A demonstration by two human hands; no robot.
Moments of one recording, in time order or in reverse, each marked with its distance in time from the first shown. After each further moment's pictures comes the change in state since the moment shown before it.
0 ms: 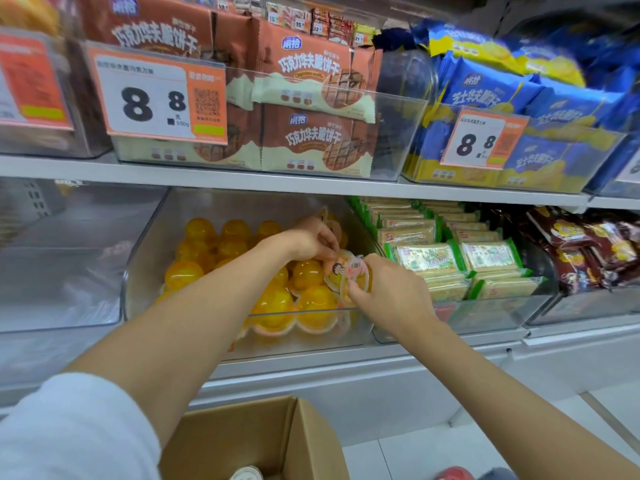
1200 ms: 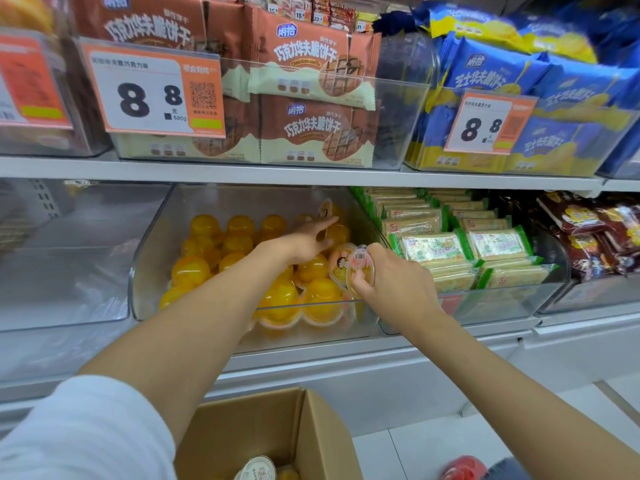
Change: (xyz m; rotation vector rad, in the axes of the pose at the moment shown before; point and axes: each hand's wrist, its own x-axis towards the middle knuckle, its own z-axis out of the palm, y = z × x) left_hand -0.007 -0.013 0.007 0.128 0.001 -0.071; right_hand -0.001 0.000 0.004 -0.098 0.019 -0.045
